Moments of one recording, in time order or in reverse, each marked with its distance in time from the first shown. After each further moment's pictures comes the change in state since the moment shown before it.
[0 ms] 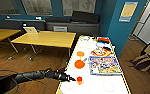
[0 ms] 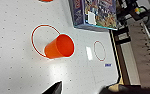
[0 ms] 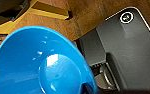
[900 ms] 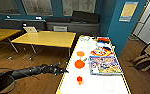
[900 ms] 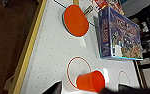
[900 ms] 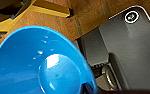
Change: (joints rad) left arm -0.050 -0.018 -0.164 0.094 -0.061 -0.105; right arm 0.032 0.026 -0.005 -0.001 -0.053 0.000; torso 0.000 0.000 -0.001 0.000
